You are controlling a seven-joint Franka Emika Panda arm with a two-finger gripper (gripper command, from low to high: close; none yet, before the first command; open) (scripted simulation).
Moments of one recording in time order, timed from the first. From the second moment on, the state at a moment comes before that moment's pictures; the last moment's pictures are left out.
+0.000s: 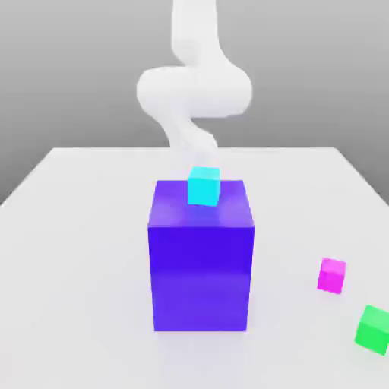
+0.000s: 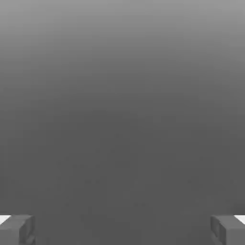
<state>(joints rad) 0.05 -0.72 0.03 -2.35 0.00 2.35 0.76</state>
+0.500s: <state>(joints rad) 0.35 -0.16 0.27 -2.67 -0.01 2.71 0.56</state>
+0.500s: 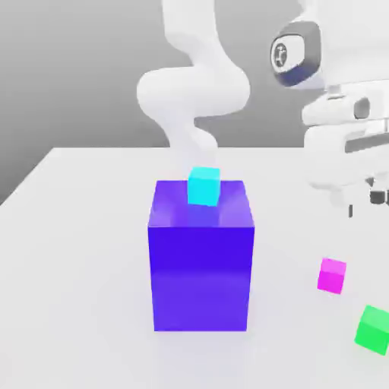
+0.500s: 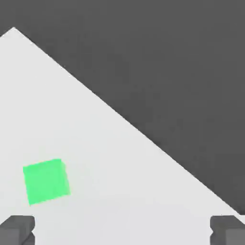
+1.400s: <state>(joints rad) 0.55 0.09 0.27 -2.78 -0.09 2.86 0.54</state>
